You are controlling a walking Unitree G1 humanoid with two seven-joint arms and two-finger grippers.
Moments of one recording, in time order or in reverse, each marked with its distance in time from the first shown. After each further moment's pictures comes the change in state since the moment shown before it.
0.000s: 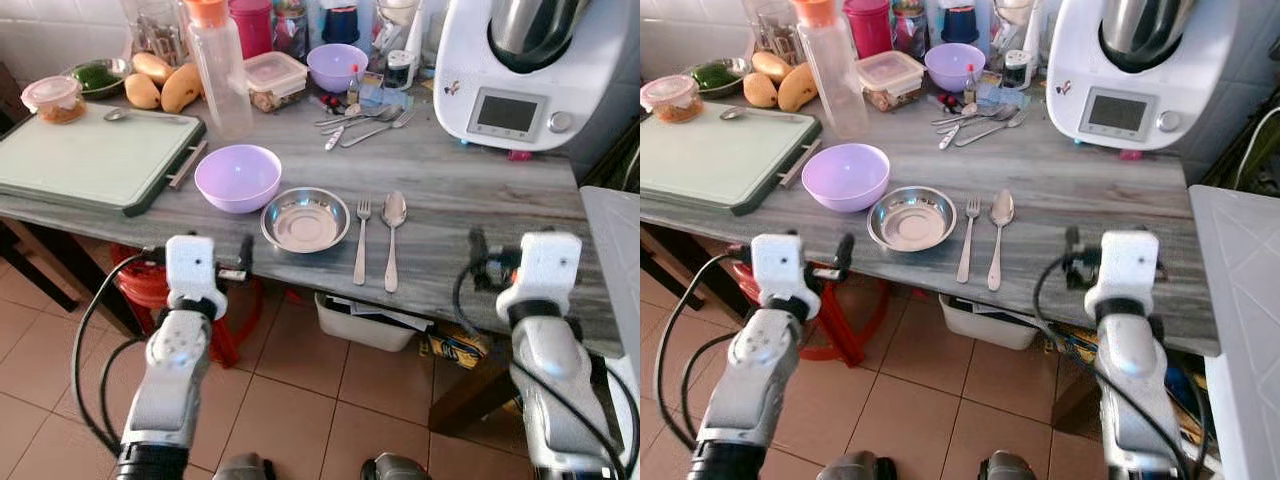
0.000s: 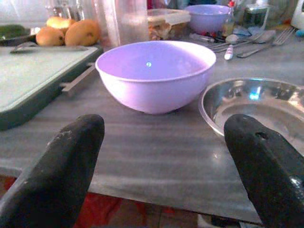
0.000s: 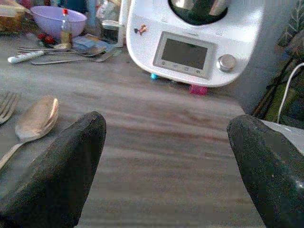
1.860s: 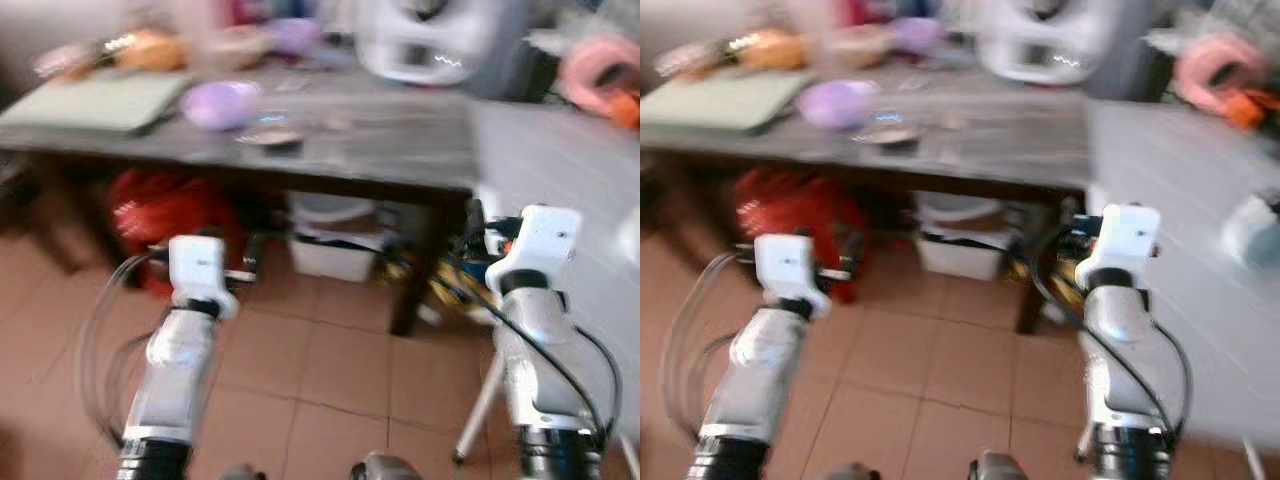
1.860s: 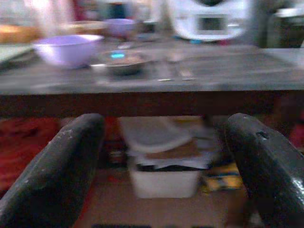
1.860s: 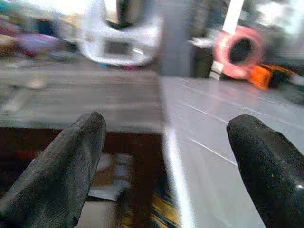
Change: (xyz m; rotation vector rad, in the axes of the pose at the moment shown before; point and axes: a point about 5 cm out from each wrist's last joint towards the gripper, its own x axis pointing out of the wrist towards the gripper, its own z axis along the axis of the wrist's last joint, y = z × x) left arm 0.003 -0.014 -0.003 -0.048 -0.038 -0.127; right arm 0.025 0.008 0.006 0.111 -0.038 -0.017
